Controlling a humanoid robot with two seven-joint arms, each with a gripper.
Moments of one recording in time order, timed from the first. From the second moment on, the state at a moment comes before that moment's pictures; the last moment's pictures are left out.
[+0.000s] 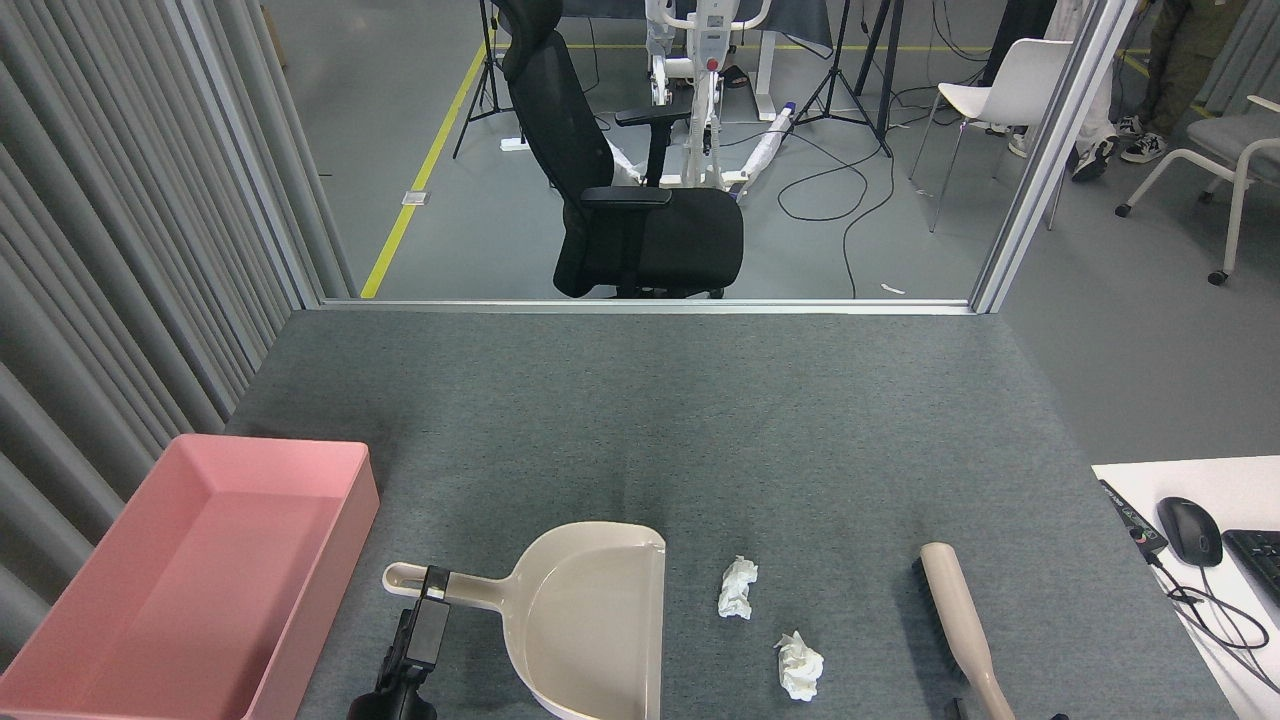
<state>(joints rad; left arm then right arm) 0.03 -0.04 -0.02 -1.30 -0.47 -0.27 0.14 0.47 0.05 -0.19 -1.79 1.32 -0.17 -0.16</state>
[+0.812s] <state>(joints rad) -0.07 -0.04 -0.02 -1.21 -0.48 -0.27 0.20 0.53 0.03 -0.20 -1.77 1.32 -0.17 -0.18</state>
